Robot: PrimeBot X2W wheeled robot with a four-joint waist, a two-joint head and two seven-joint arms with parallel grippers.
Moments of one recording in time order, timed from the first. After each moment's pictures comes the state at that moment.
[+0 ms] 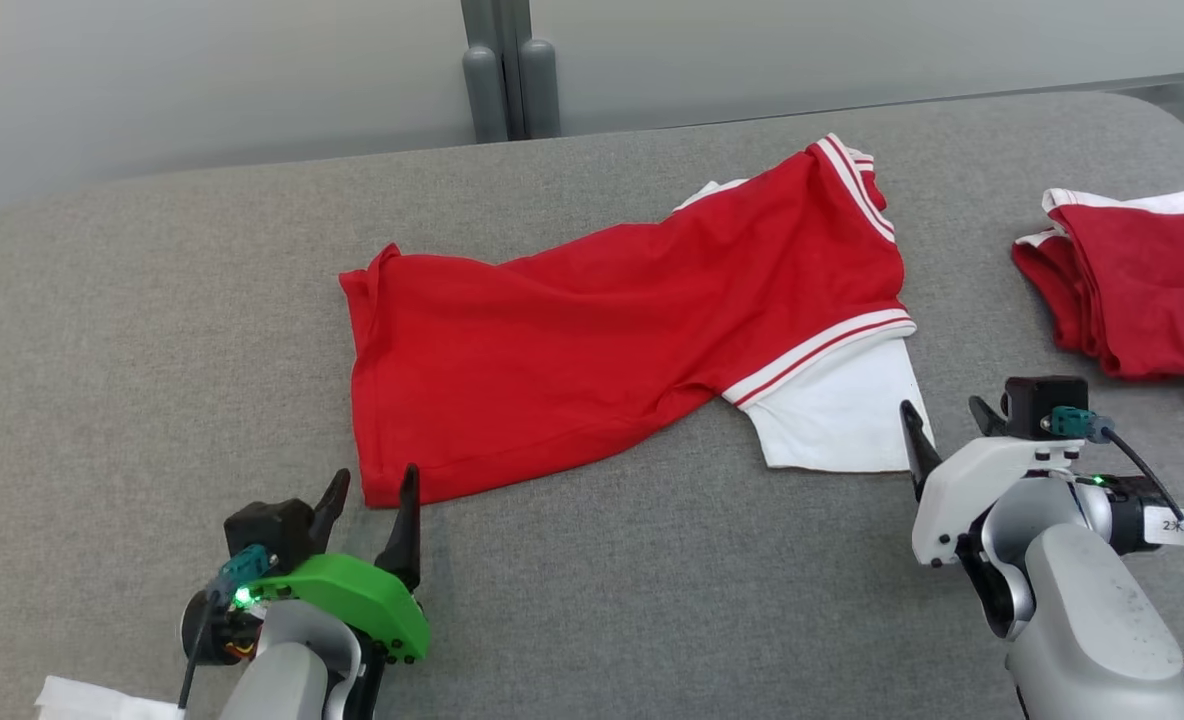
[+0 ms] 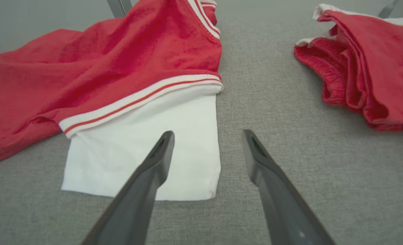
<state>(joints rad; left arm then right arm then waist) -0.30 0.05 -0.18 0.68 -0.37 -0.13 -0.23 -0.38 -0.09 -0.03 0.60 0.12 0.13 0.05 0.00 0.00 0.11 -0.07</state>
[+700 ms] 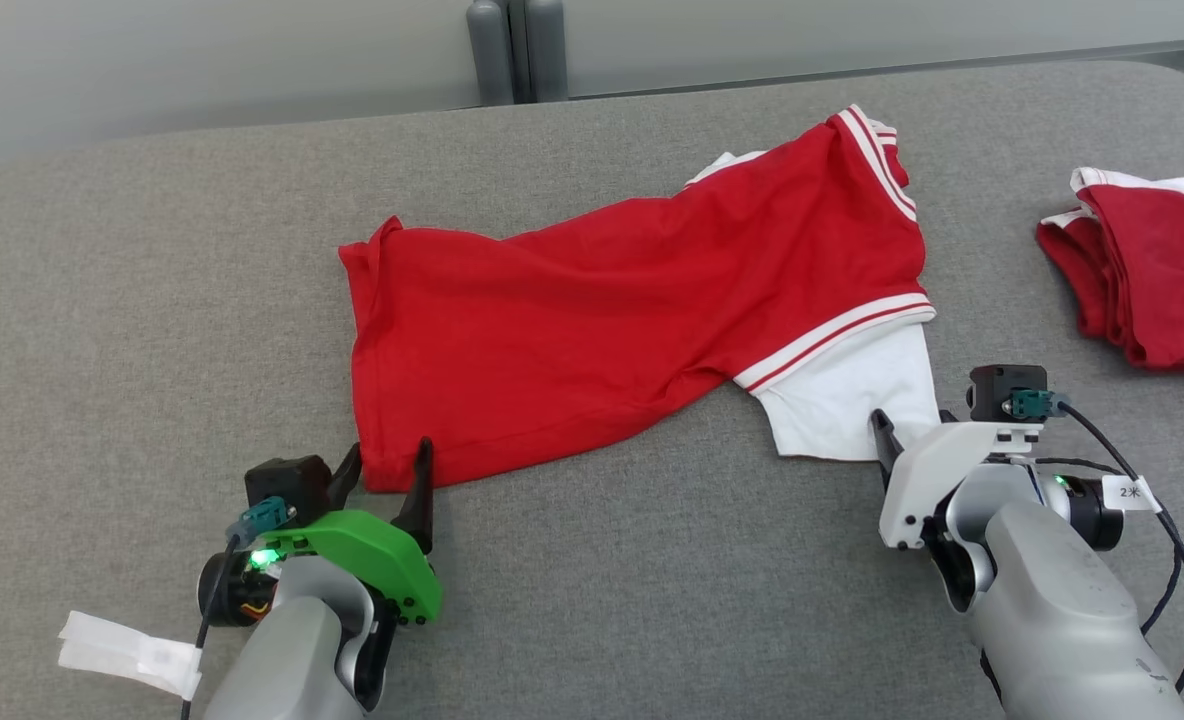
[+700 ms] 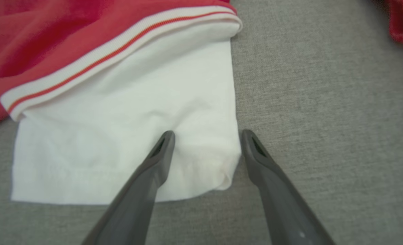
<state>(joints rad) -0.46 0.05 -0.27 0.91 -0.45 -0.12 -0.25 -0.57 -0.06 0.00 0.97 0.18 0.13 0.02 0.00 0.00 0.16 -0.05</state>
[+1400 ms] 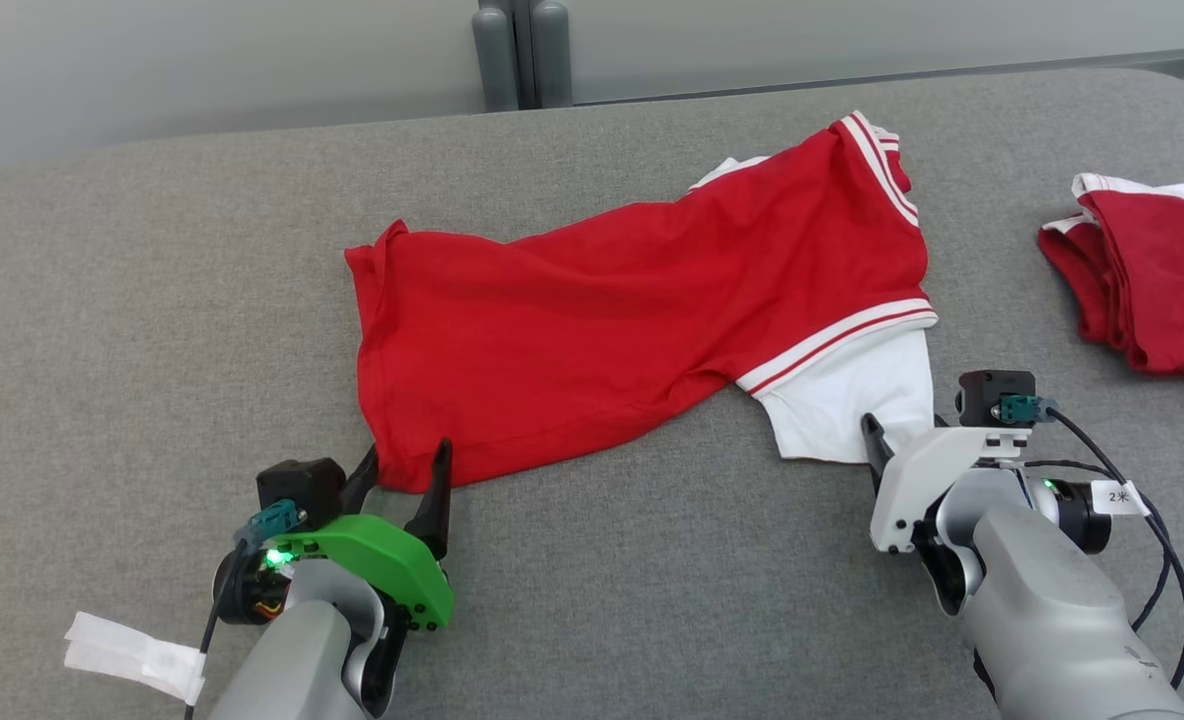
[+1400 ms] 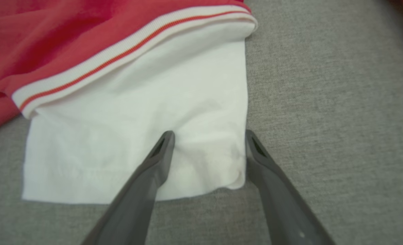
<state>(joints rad) -0.44 0.07 -0.37 0.84 -0.54 -0.13 -0.24 -0.61 -0.06 0.06 1.10 0.23 0.13 -0.06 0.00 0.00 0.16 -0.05</state>
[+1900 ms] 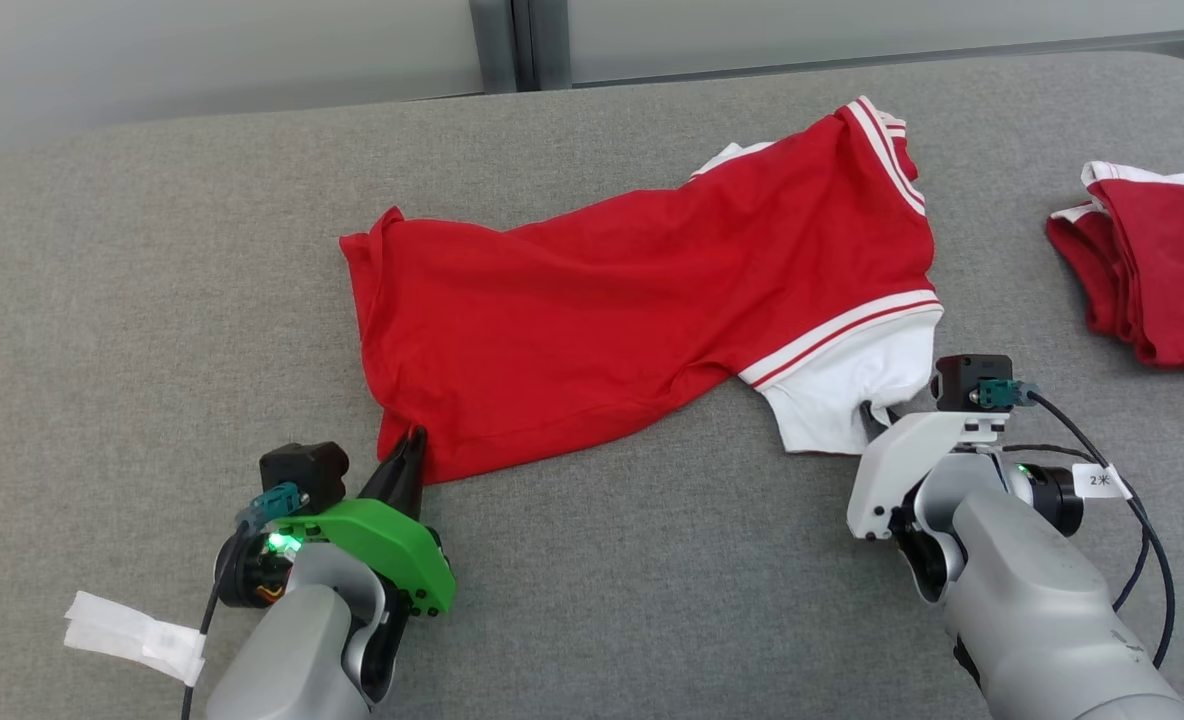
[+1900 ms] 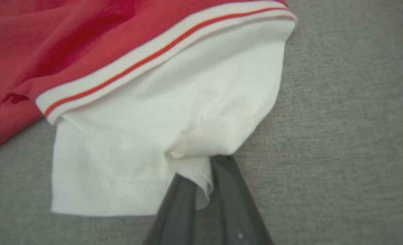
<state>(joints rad) -0.47 0.08 -0.40 0.85 -0.56 -0.13 -0.23 -0.64 -0.06 0.18 1.10 0.36 0.13 -0.05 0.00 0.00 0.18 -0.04</state>
